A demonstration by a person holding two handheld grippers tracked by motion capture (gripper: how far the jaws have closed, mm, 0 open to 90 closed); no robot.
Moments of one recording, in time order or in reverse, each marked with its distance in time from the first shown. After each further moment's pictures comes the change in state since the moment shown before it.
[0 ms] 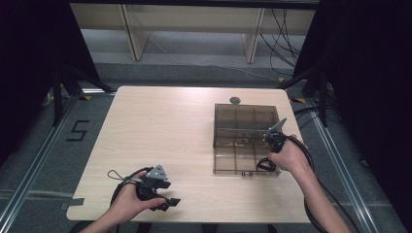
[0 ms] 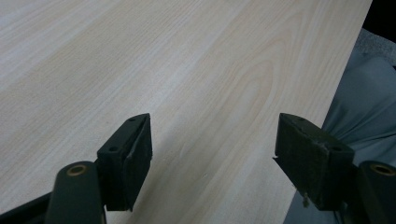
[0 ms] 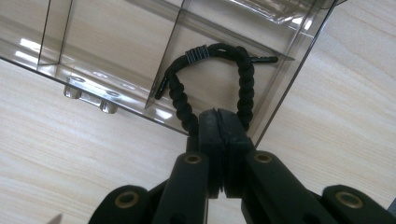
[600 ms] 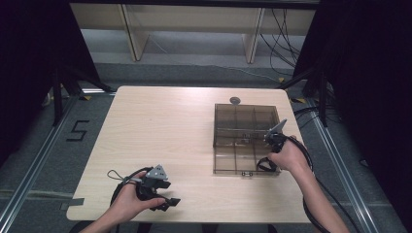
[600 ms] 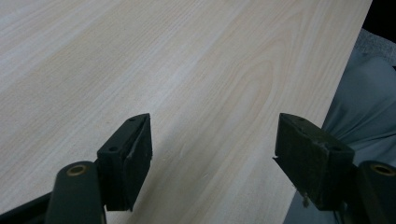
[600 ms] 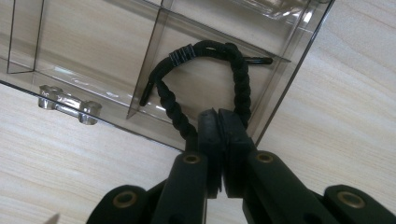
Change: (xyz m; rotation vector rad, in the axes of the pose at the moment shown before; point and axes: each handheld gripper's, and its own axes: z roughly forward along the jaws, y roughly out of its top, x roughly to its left) left arm 0.000 0.000 0.000 -0.001 0.000 0.000; right arm -0.008 0.004 0.013 0.012 0.001 0.015
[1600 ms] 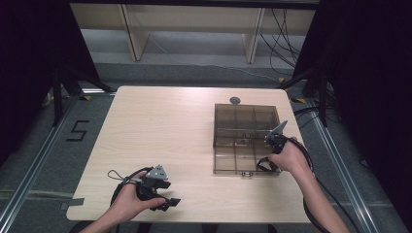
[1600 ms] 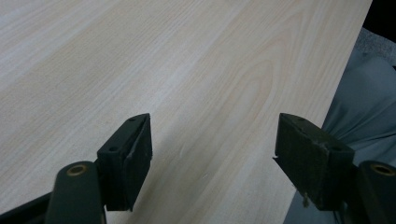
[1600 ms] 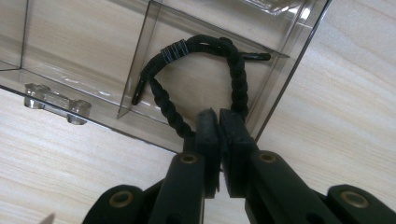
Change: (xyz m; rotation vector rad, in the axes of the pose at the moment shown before) left arm 0.000 0.000 0.000 0.004 0.000 -0.002; right arm -0.003 -0.001 0.006 0.011 0.008 0.003
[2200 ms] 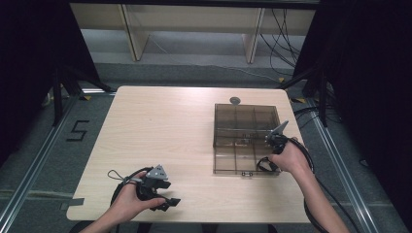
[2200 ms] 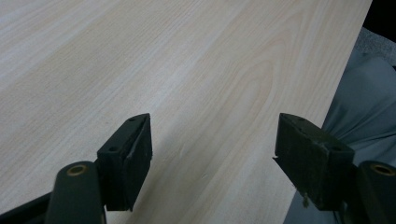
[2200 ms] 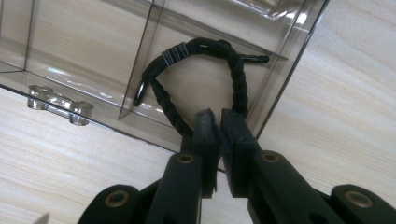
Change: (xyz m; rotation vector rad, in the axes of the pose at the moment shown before) left arm -0.001 0.000 0.000 -0.002 0.001 -0.014; right arm 0.000 -0.003 -0.003 -0.033 -0.005 -0.003
